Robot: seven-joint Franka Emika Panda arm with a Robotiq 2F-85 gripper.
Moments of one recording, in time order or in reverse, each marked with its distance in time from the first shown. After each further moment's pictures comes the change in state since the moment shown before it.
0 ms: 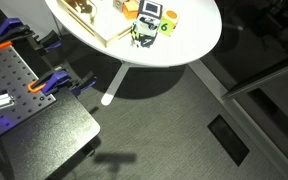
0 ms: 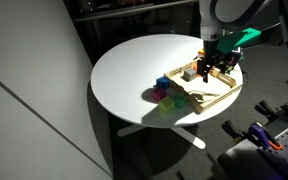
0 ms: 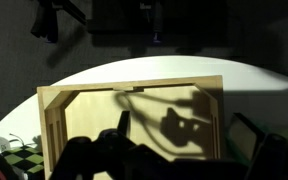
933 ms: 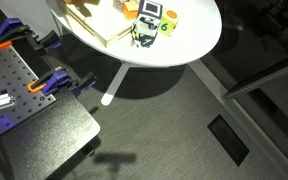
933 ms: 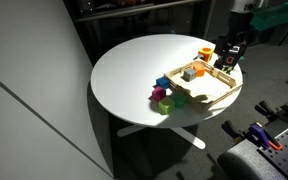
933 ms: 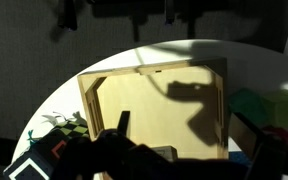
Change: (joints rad) arm -0.060 -0.354 0.001 -0.197 -0.002 0.056 -0.010
